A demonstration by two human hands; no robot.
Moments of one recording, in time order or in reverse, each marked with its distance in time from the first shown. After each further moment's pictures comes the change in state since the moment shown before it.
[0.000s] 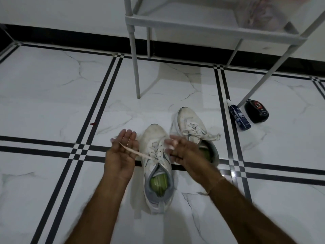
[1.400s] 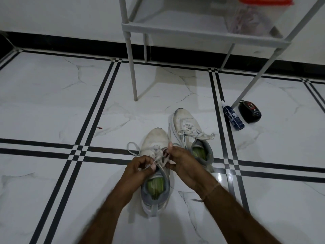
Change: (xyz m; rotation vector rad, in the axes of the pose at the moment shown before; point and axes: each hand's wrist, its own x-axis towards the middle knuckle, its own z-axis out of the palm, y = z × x) left_hand -0.038 -0.037 -0.023 1.124 -0.264 0.076; right_hand -0.021 0.006 0.013 0.171 -0.035 0.032
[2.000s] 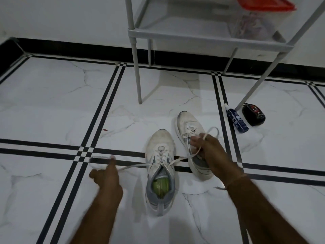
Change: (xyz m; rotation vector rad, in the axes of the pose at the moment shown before) left_hand 0.020 -0.024 -0.052 -0.566 0.831 -0.408; right_hand 0.000 -0.049 -0.049 -0.187 0.273 -0.159
